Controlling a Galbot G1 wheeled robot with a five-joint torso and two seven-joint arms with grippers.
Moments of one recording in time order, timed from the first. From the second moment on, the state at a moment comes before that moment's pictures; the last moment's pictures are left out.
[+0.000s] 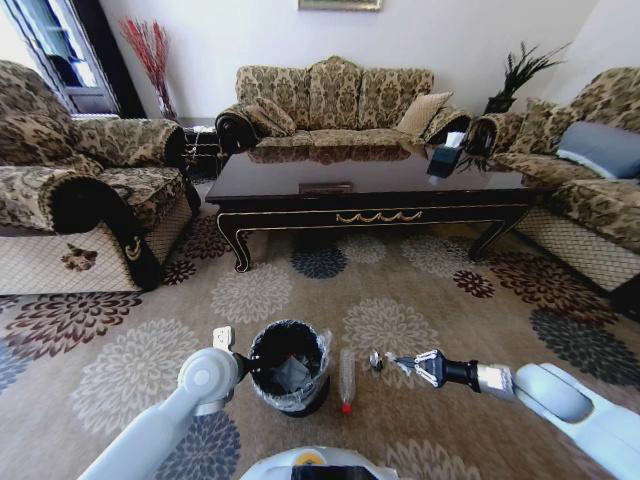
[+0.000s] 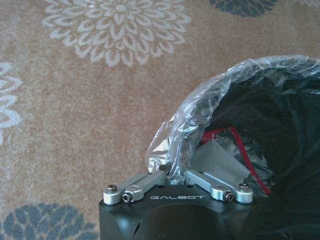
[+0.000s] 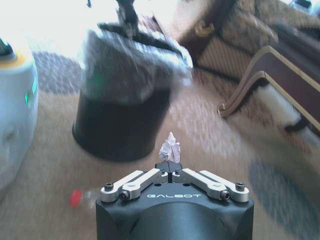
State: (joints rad) left arm 1.14 -0.92 -0.12 -2.23 -1.71 0.74 -1.27; right arm -1.73 0.41 0.69 1.94 0.24 0.35 -0.65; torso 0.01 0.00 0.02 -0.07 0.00
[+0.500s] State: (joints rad) left arm 1.09 -0.94 -0.05 -2.21 -1.70 0.74 -1.28; right arm -1.58 0.28 0.65 2.20 0.28 0.27 -0.57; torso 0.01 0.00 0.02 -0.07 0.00
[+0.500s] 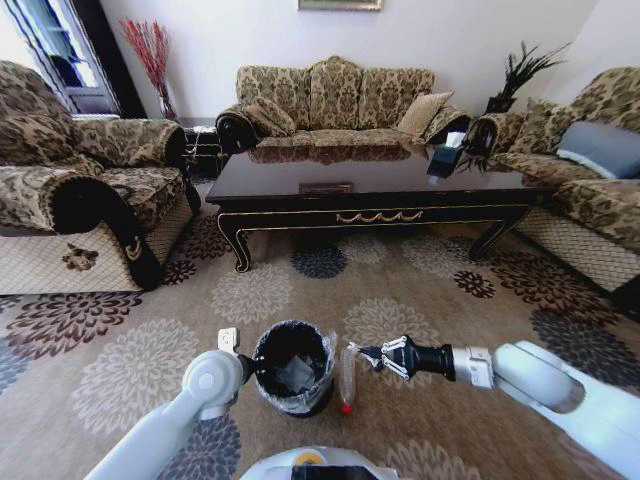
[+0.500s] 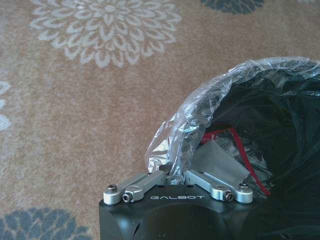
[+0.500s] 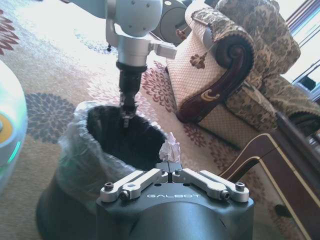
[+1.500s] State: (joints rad) left arm 0.78 -1.11 0.29 -2.05 -1.72 0.74 -1.35; right arm -1.50 0.26 0.59 2.20 0.16 0.30 -0.52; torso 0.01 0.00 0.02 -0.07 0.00
